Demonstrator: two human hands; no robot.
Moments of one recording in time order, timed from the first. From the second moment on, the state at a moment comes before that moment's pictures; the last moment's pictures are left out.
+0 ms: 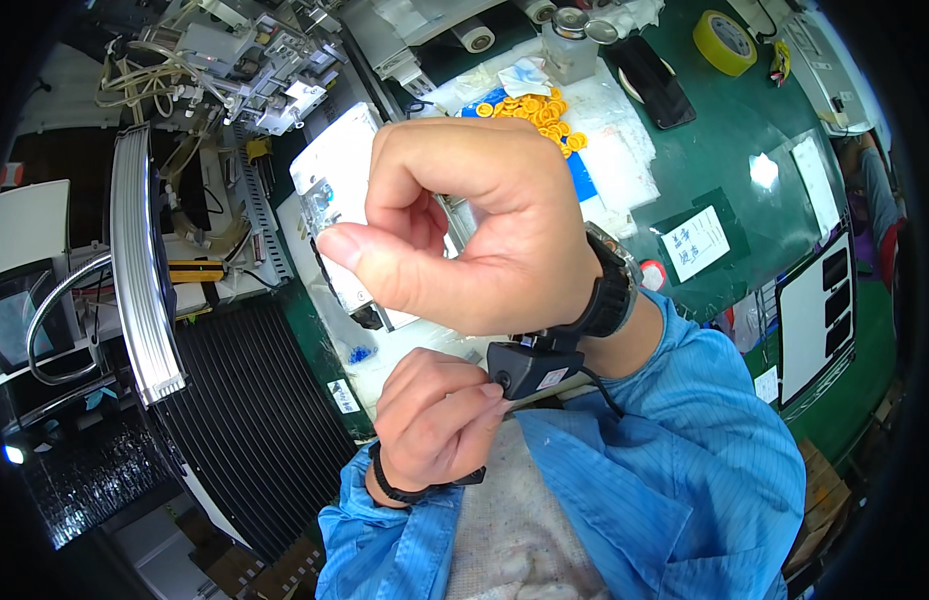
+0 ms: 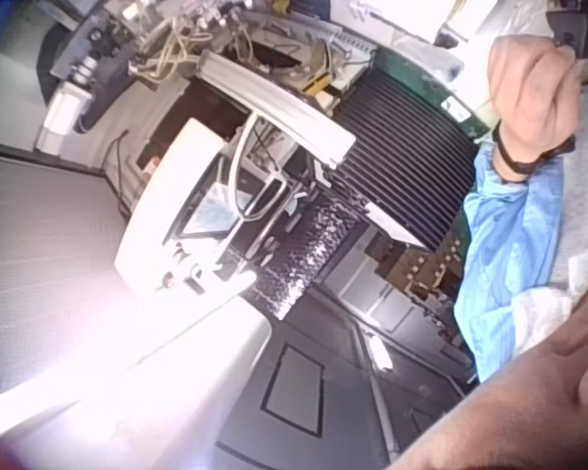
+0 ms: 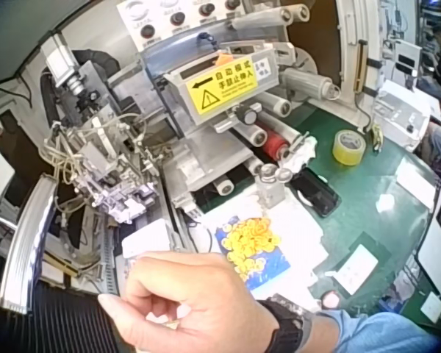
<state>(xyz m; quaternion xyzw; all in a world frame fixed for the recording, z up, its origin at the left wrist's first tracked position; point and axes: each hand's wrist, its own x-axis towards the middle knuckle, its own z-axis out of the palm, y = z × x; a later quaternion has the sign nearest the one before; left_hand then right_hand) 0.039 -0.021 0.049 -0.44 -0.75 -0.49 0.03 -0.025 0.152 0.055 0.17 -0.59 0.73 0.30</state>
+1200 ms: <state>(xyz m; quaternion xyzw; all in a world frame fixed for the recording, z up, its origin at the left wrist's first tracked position) 0.041 -0.004 0.050 -0.47 -0.73 -0.49 0.00 -0.021 0.141 0.051 0.21 -0.30 0.92 0.14</state>
